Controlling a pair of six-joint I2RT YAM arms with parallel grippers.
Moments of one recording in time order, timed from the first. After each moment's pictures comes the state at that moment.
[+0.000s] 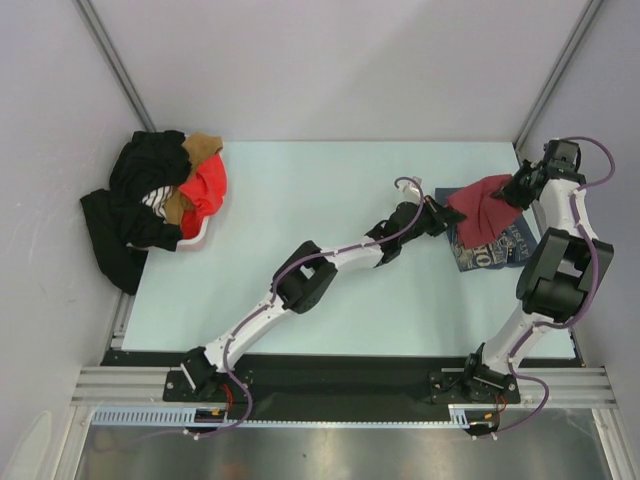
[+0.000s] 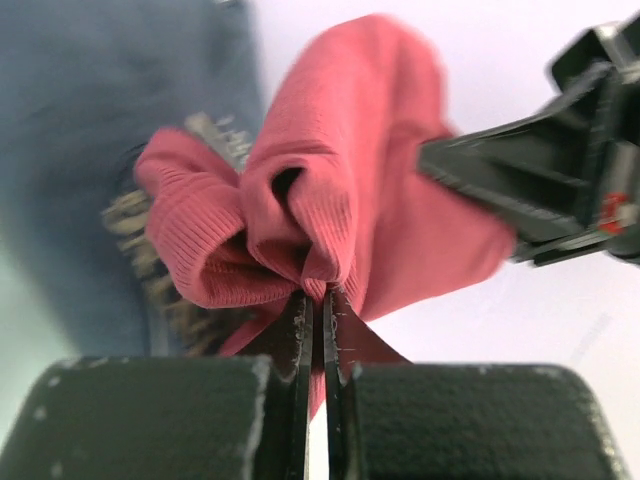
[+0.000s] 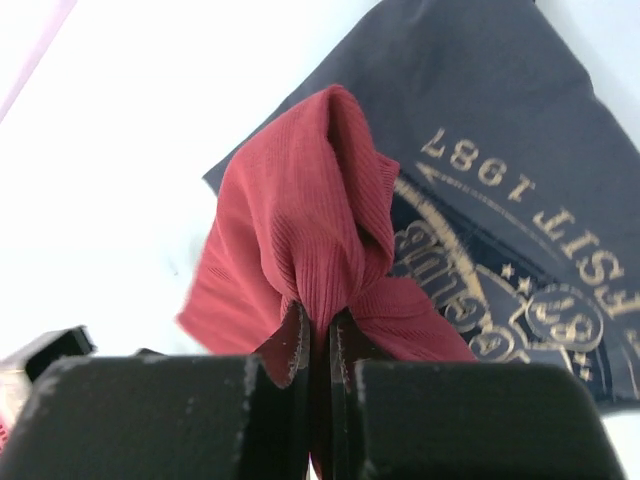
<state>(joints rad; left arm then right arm) -0.92 2.81 2.28 0.55 0.11 -1.26 -0.36 1.79 1.50 -0.57 -0.30 0.39</state>
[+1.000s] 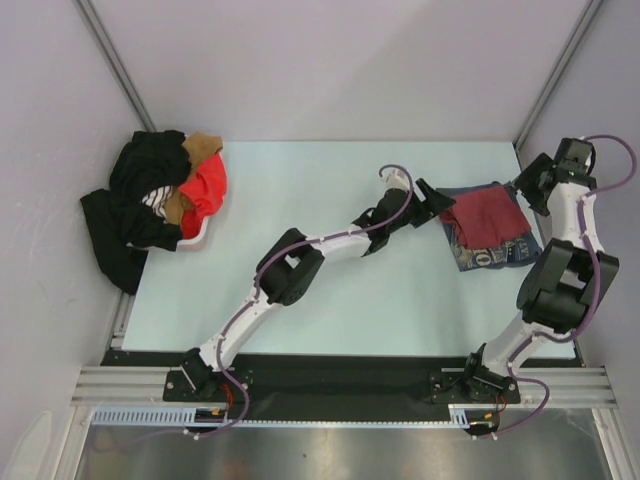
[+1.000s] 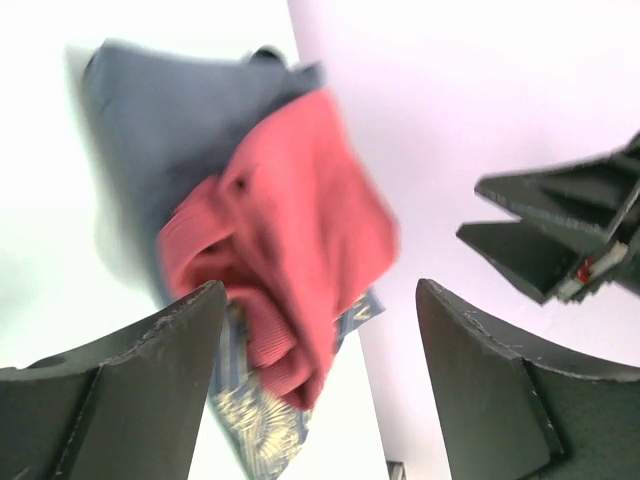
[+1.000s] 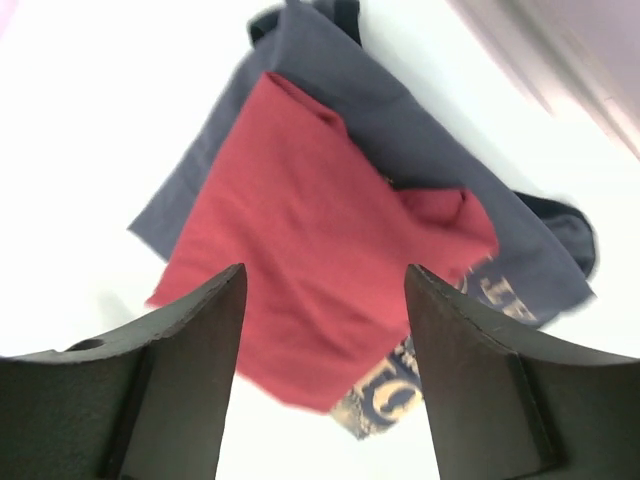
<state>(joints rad) -0.87 2.63 2.04 0.46 0.04 -1.20 -0.40 1.76 1.50 -0.55 -0.05 0.42</state>
